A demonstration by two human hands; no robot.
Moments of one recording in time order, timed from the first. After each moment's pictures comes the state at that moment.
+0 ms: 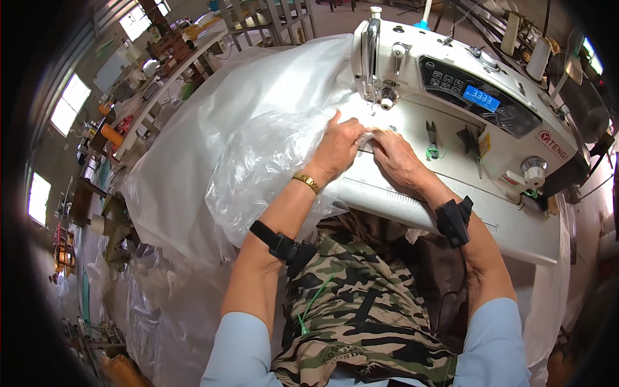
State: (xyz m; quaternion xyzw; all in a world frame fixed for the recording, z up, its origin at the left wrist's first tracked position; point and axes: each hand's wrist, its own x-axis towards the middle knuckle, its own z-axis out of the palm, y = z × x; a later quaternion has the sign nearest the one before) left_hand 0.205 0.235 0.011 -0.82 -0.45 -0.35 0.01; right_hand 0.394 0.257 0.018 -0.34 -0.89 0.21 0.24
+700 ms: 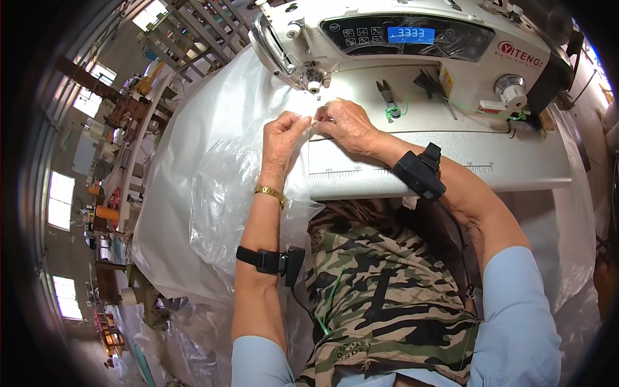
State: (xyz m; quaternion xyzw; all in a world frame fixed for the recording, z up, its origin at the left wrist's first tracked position) left_hand 0.195 0.255 0.002 -0.57 -0.45 -0.52 -0.45; right_hand 0.381 0.269 0.010 -0.42 -0.80 0.23 0.36
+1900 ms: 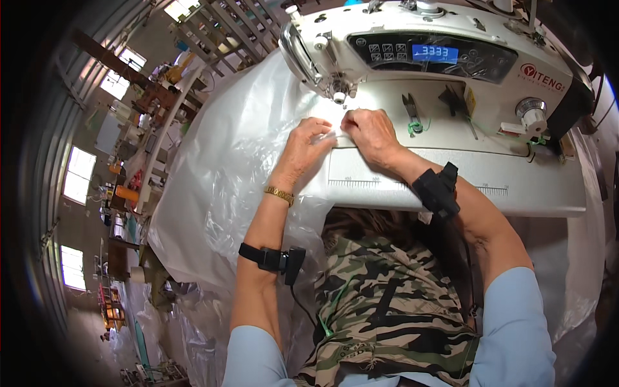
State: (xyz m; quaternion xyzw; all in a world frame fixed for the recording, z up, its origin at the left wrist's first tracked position) left_hand 0.186 0.247 0.031 -0.79 -0.49 -0.34 -0.16; right_hand 0.379 0.272 0.013 -0.44 -0.78 0.20 0.39
